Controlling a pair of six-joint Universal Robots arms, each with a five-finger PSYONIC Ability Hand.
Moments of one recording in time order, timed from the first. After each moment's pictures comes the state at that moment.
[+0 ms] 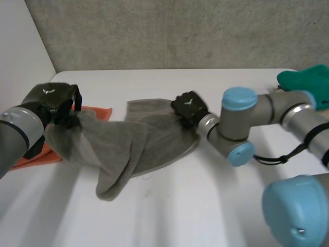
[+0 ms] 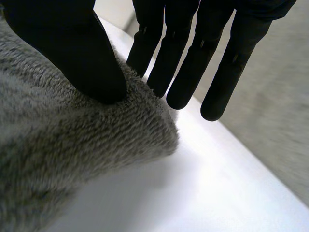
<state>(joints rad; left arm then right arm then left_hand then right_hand) 4.49 -1.71 -1.56 3.05 -1.46 3.34 2.08 -0.42 0.56 0.01 1.30 2.72 1.11 1.20 1.18 1.20 0.96 1.08 1.17 1.18 1.19 0.96</state>
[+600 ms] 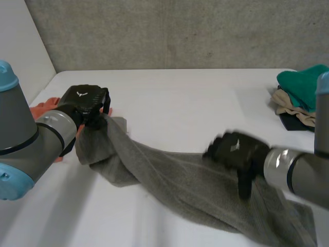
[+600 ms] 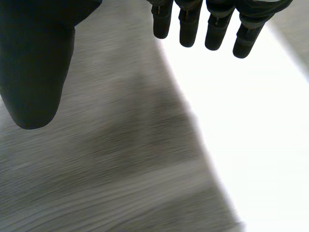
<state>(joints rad) 4.35 -1.85 -1.50 3.13 -1.48 3.35 1.94 -1.30 1.53 0.43 1.26 2.38 1.11 1.20 1.19 1.20 0.96 0.22 0.21 0.21 0.21 0.05</state>
